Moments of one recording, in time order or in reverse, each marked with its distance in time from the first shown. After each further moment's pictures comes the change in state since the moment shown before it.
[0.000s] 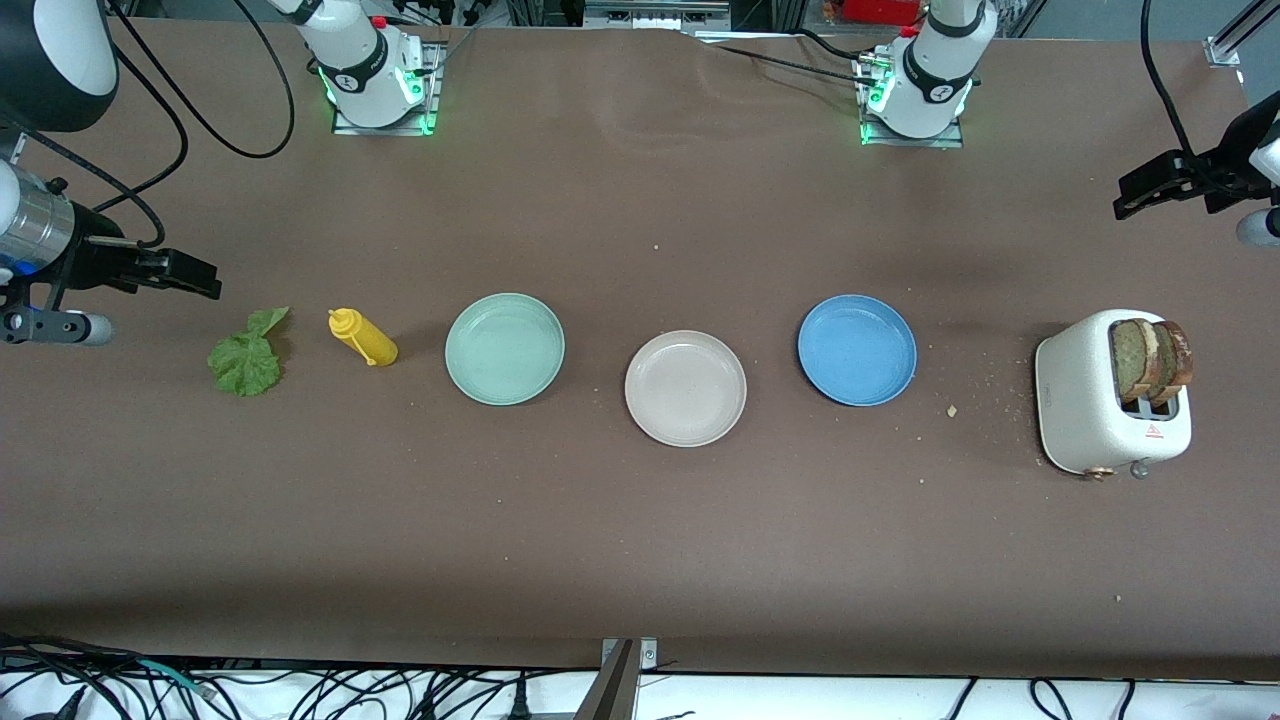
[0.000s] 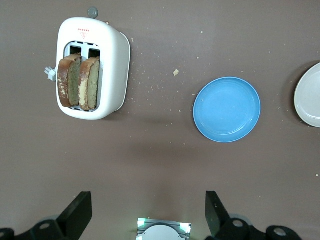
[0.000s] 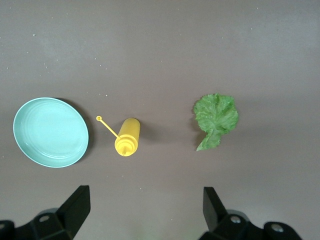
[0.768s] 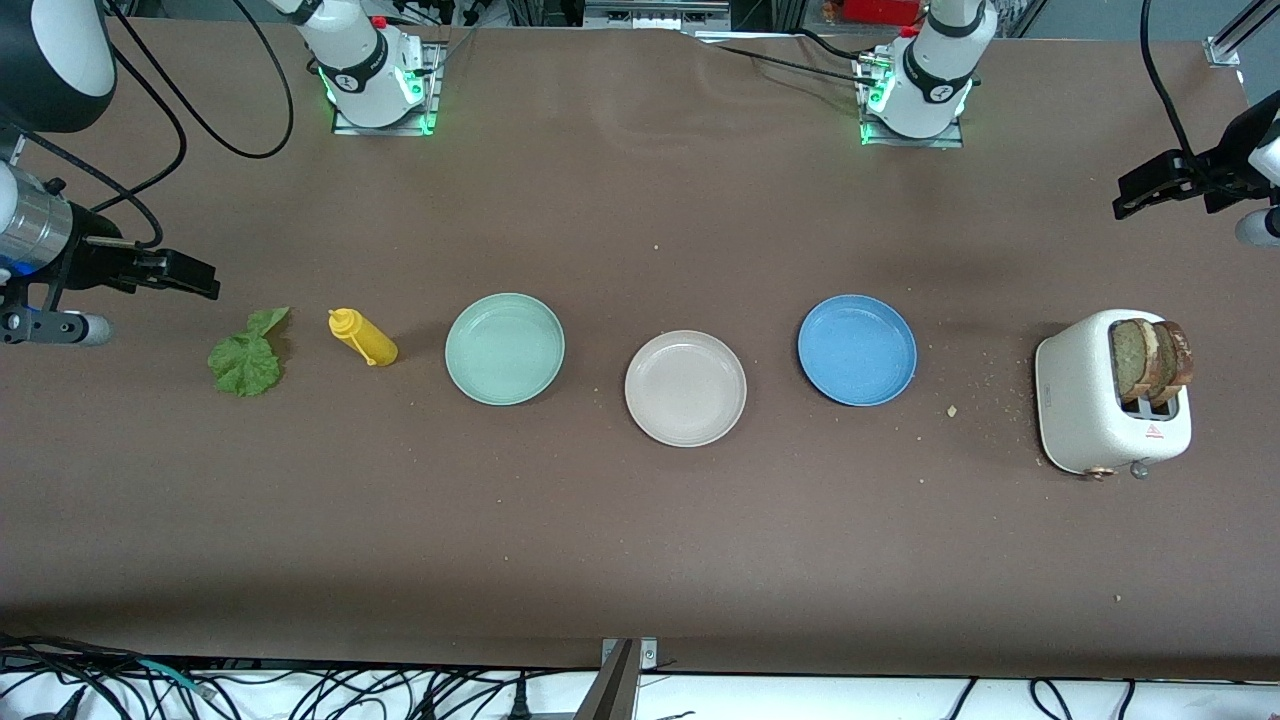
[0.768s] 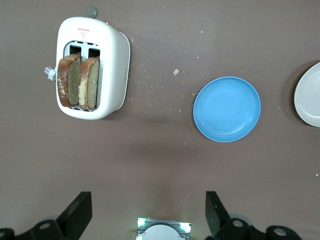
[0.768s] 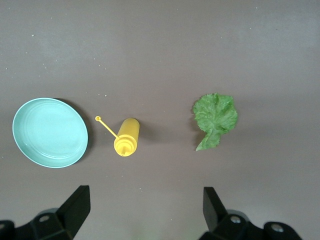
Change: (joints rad) left arm 0.000 0.000 -0.001 0.000 0.000 -0.001 0.000; right arm -0.002 0.000 -0.001 0.000 0.000 0.000 0.000
